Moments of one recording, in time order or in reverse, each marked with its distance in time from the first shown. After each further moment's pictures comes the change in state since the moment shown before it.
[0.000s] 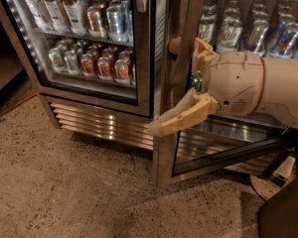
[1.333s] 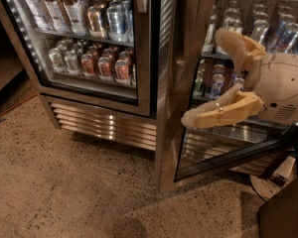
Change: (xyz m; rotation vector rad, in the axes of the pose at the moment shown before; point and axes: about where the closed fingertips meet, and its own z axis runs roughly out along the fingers) arm -0.013 -0.017 -0.066 0.212 -0.036 0.050
